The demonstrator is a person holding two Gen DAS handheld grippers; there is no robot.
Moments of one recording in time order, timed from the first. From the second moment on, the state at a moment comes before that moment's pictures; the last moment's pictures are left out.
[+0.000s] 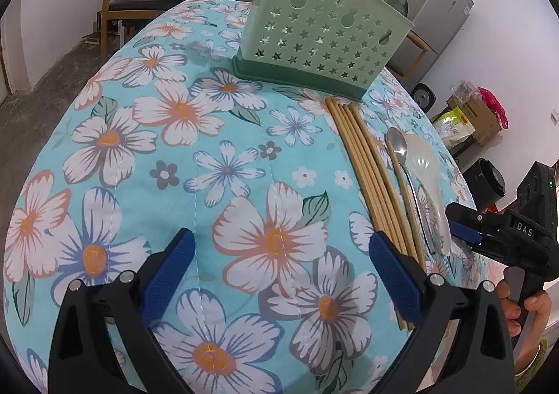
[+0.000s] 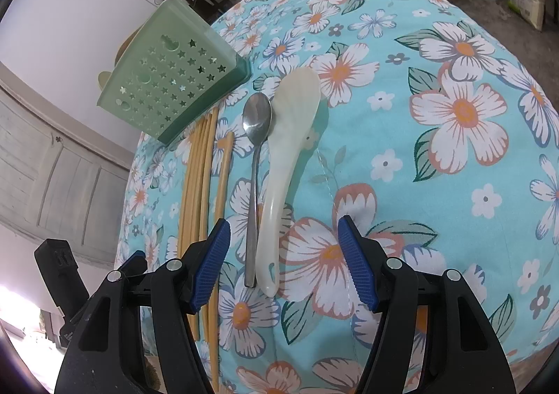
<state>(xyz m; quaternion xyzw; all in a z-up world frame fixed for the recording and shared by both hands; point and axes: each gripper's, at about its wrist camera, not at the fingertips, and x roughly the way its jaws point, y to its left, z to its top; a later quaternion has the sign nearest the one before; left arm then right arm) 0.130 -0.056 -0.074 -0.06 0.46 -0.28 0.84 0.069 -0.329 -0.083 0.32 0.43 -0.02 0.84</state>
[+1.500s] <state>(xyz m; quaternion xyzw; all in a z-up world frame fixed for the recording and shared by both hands) 0.139 -0.169 0.005 -0.03 0.38 -0.42 0.83 0.153 -0.392 -0.069 0.28 0.43 -0.02 0.86</state>
